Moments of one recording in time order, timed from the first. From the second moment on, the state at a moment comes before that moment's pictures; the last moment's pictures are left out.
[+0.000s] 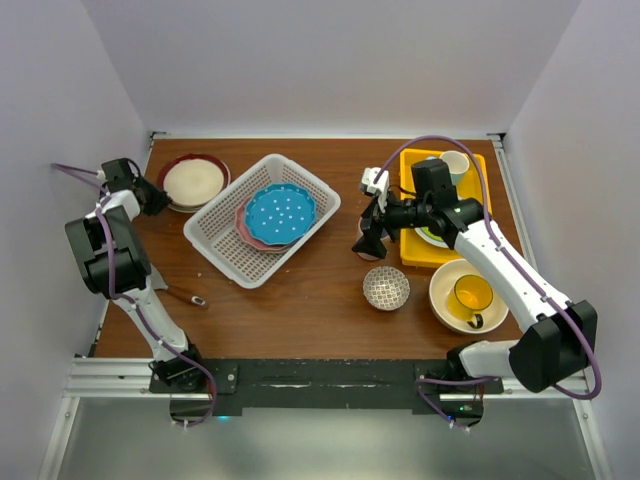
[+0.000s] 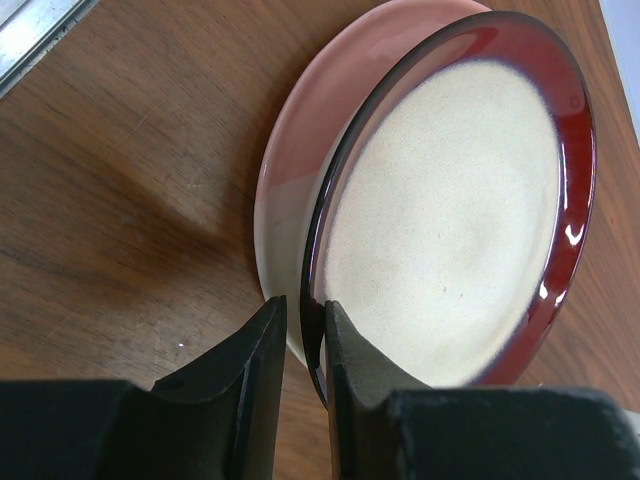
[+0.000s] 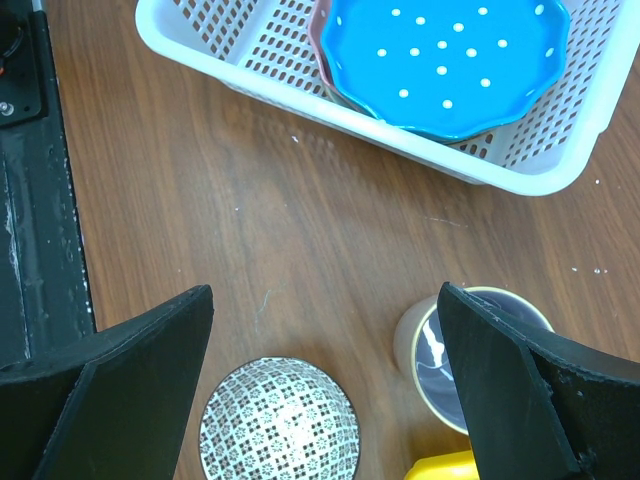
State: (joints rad) left arm 0.42 1.97 1.31 -0.16 0.19 -0.60; right arm 0.40 1.32 1.17 -0.57 -0.75 -0.49
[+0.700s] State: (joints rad) left arm 0.42 1.97 1.32 -0.17 0.19 -0.59; right arm 0.39 1.32 1.17 -0.57 -0.75 -0.49
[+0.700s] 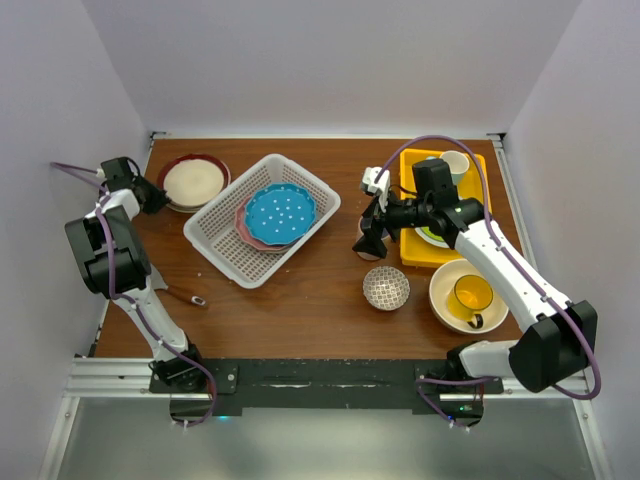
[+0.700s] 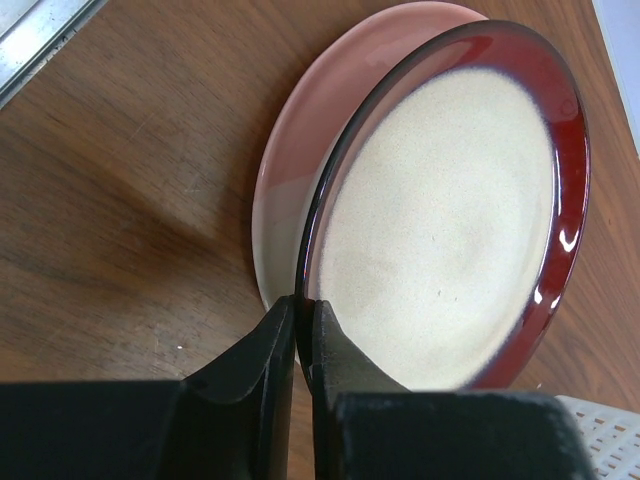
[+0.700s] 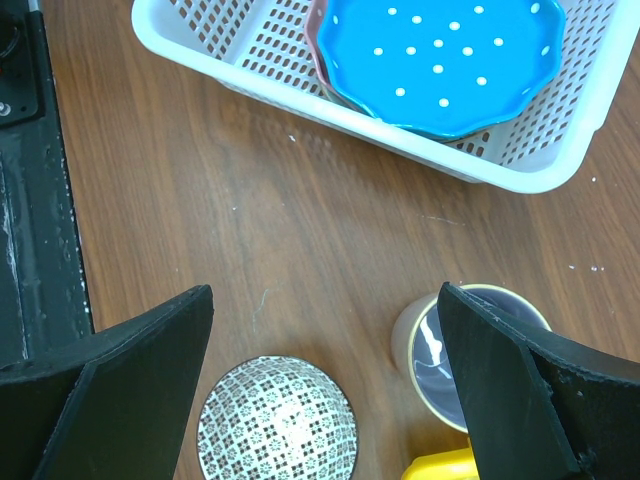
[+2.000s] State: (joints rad) left arm 0.44 1.91 1.33 -0.20 0.25 -0.64; right arm 0.38 1.30 1.17 -0.57 -0.75 -0.49
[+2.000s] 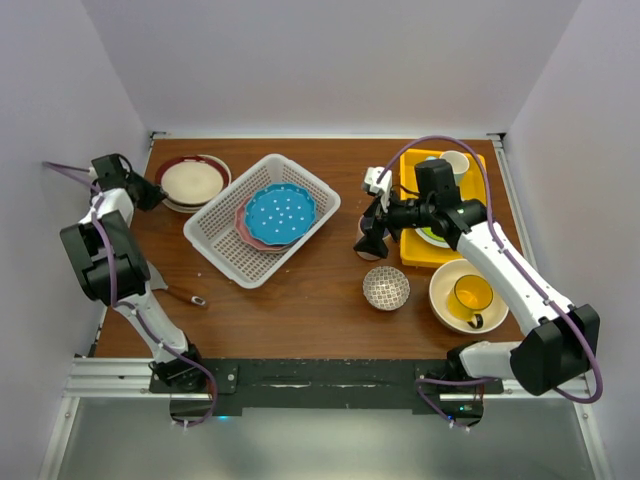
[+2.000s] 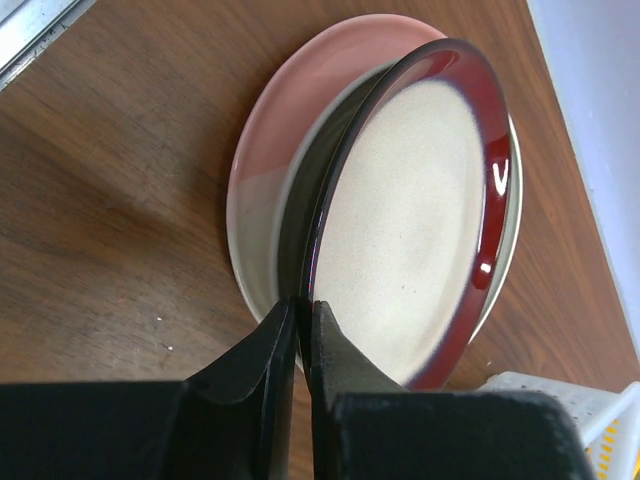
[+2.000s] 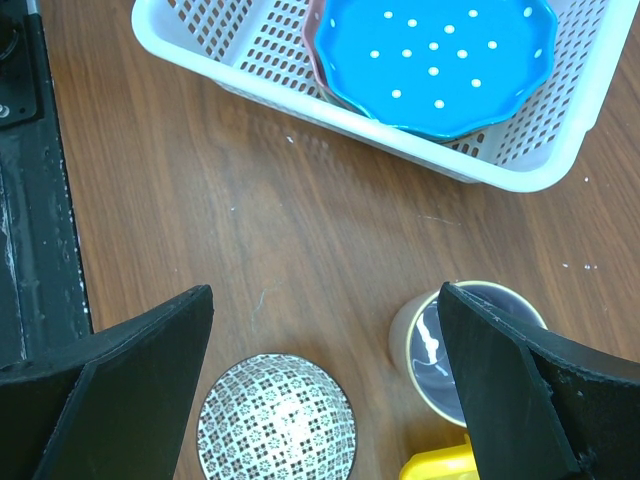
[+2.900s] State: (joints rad) left arm 0.45 1.82 1.33 -0.16 0.35 -0.73; right arm 0.38 1.30 1.16 -0.57 -0.76 -0.49
